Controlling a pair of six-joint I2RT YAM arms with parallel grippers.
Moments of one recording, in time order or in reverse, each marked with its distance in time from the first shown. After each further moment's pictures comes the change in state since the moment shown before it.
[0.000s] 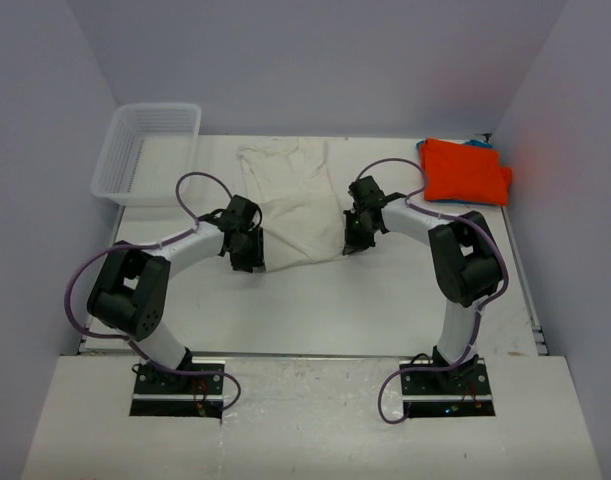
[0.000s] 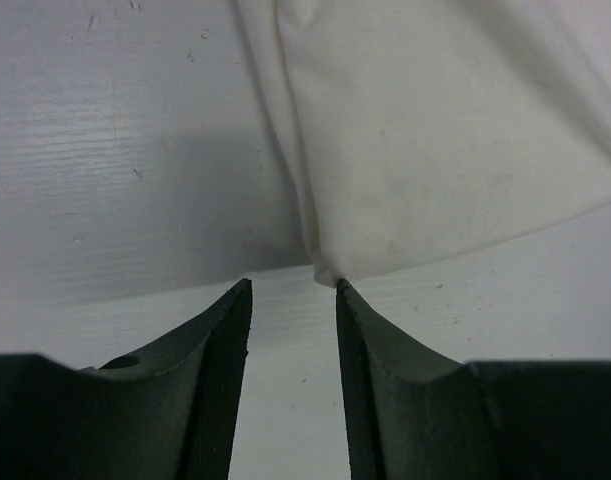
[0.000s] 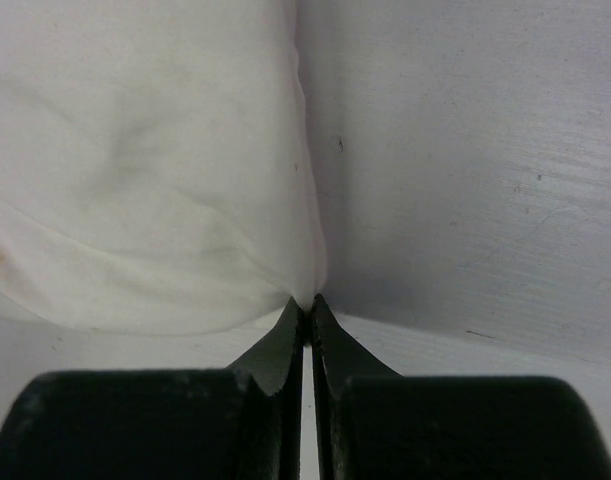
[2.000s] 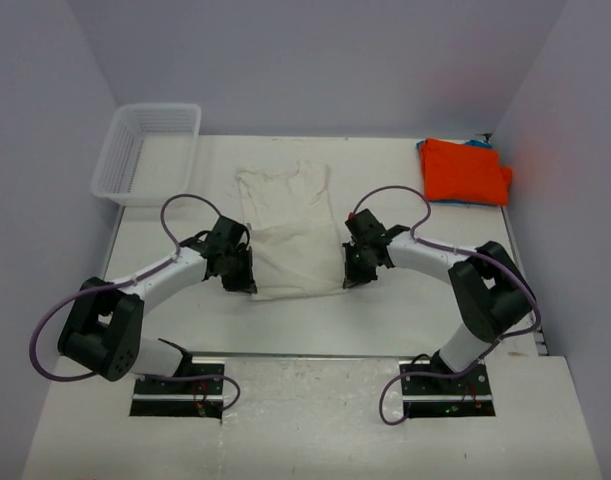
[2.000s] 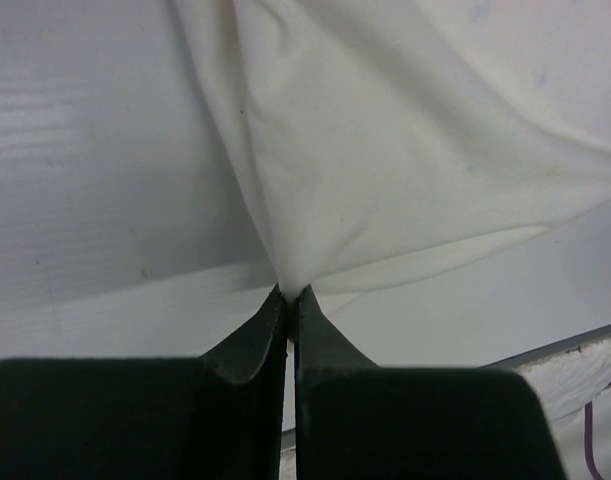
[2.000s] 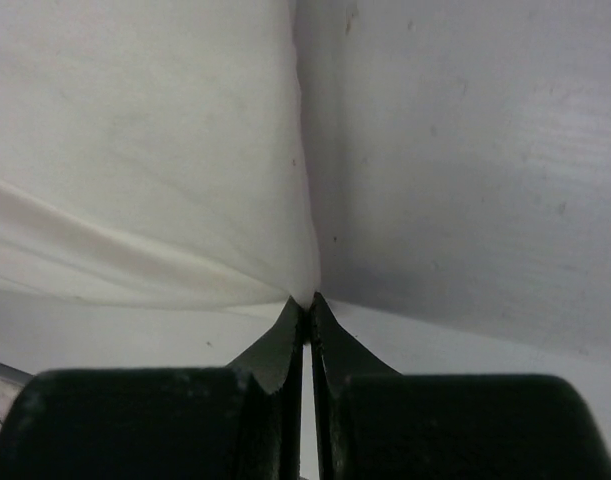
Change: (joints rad) left arm -0.006 -0.229 -0.201 -0.014 0.102 -0.031; right arm 0.131 -0.242 -0.296 0.035 0.017 0.096
